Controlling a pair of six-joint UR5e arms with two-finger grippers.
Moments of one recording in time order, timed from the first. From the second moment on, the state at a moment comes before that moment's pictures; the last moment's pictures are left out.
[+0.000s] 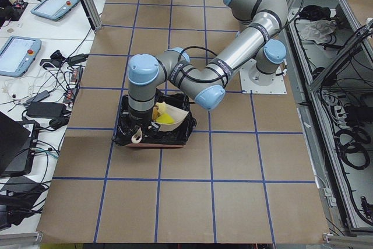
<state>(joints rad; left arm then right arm) -0.75 -2.06 -1.15 -1.18 1.61 2.82 1.22 -1.20 1.76 -1.96 -1.66 -0.33</state>
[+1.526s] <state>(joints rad) -0.85 -2.04 -1.20 -0.98 1.74 3.00 1.23 -1.32 1.72 -1.91 -1.64 -0.32</state>
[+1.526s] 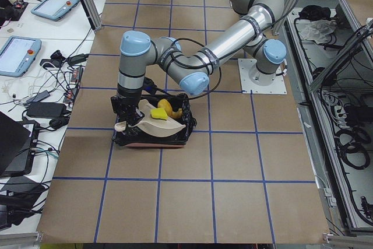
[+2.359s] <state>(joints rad) -0.88 -2.04 -1.21 -0.84 1.81 3.02 1.45 -1.53 1.59 -1.68 -1.57 -0.21</state>
